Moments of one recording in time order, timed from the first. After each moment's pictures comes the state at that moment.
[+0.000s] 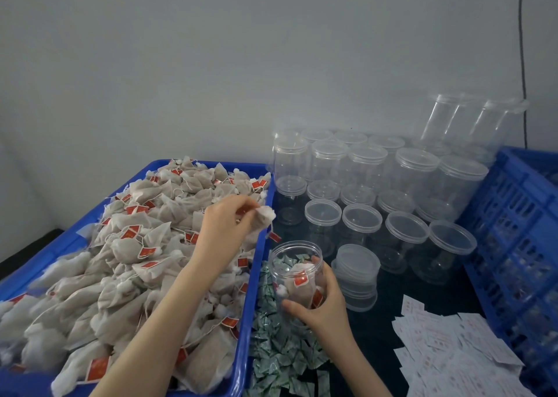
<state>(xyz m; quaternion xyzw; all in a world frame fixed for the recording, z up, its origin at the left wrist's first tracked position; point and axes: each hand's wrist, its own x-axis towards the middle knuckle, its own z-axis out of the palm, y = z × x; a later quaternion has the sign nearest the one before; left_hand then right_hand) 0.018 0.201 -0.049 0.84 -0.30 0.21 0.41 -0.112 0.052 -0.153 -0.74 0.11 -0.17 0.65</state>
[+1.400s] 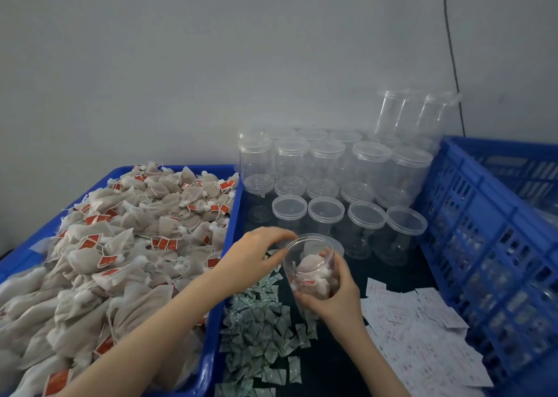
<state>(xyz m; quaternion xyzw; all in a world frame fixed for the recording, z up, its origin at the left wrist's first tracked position) -0.017 0.139 -0.077 0.82 -0.49 0.00 0.31 -0.147 0.000 -0.152 -0.73 0.17 -0.24 0.62</state>
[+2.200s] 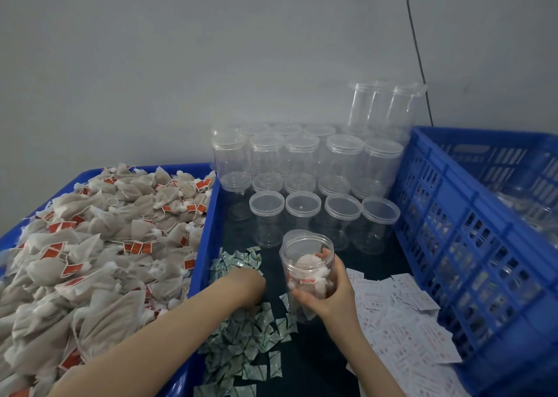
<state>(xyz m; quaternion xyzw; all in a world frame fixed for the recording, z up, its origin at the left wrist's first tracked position) -0.021 0.091 -0.137 0.83 -0.45 -0.18 -0.26 -0.168 -0.018 -0.166 -0.69 0.17 -0.28 0.65</state>
